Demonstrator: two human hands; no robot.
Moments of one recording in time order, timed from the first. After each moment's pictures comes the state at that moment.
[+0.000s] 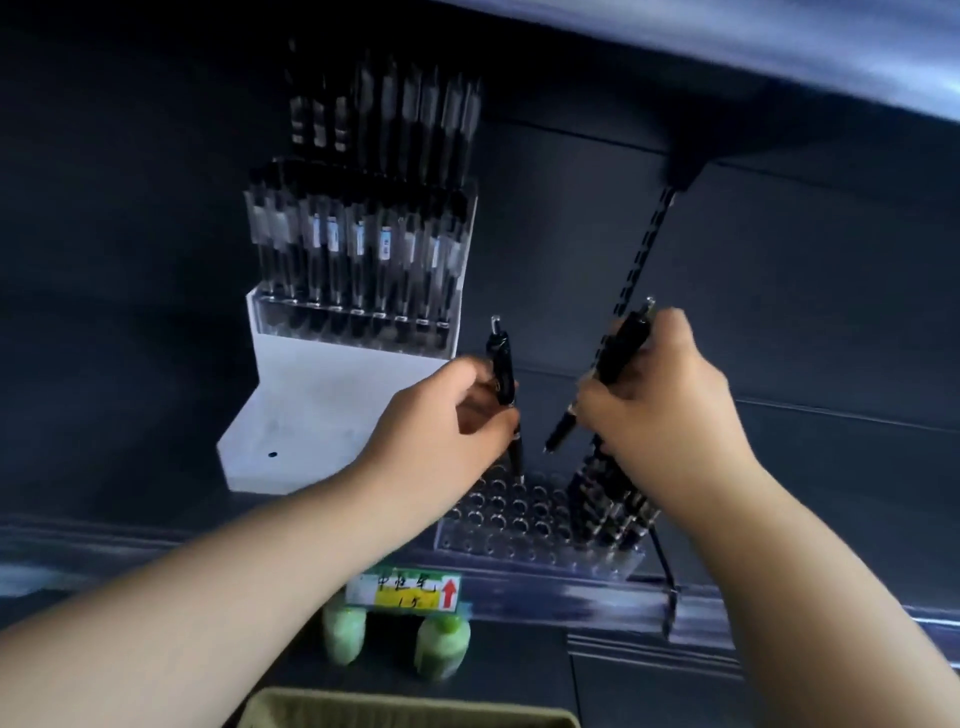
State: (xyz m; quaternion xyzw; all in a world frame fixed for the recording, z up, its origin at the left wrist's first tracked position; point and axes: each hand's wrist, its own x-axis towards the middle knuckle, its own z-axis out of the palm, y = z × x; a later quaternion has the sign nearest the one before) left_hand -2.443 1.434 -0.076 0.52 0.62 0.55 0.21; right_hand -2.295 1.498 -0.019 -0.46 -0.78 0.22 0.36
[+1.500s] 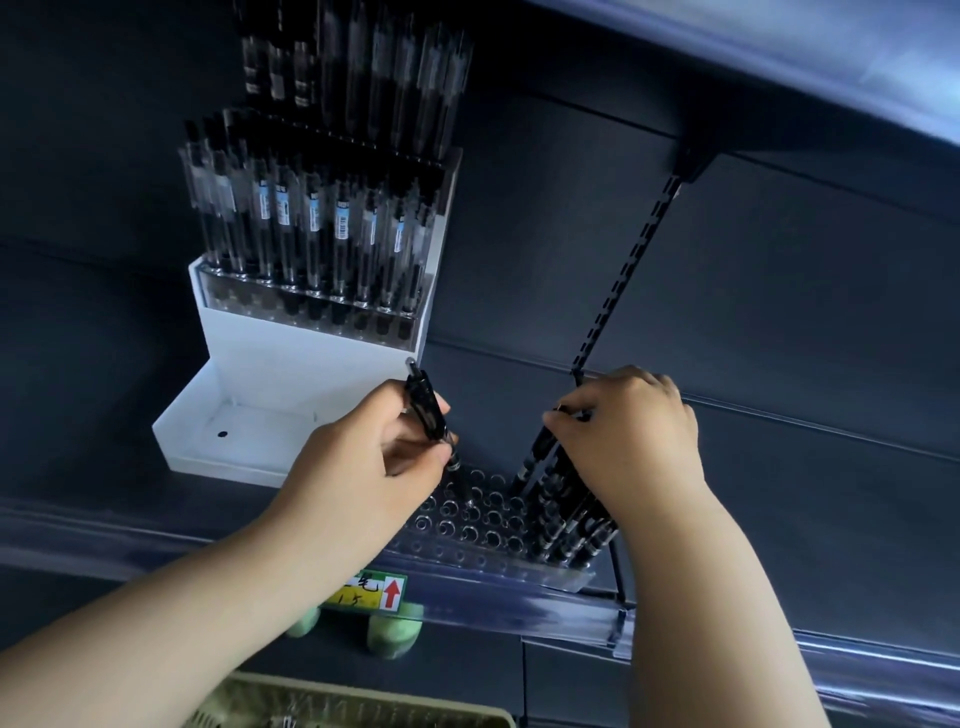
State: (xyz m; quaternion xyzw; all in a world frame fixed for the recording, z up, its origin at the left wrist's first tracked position) left_hand -2.437 1.426 -0.092 0.48 0.66 0.54 0.20; right_hand -2.291 1.545 -0.035 -0.52 -0.84 0.03 0.15
